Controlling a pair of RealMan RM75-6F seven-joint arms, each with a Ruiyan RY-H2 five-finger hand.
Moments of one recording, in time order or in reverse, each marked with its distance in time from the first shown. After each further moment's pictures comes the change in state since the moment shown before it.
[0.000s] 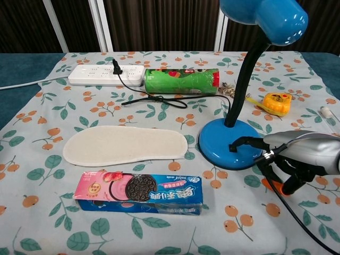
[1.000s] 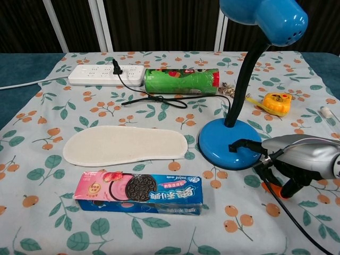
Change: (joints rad) left arm 0.000 0.002 -0.002 0.002 -0.004 -0.001 -0.006; right arm 0.041 -0.020 -0.029 0.017 0.071 0.004 -0.046
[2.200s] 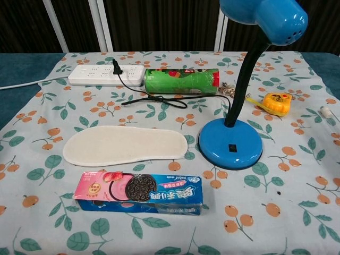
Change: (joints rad) left arm -0.002 -0.004 0.004 -0.001 0.000 0.004 0.030; right arm -0.439 0.421 -0.114 0.019 -0.532 0.606 0.389
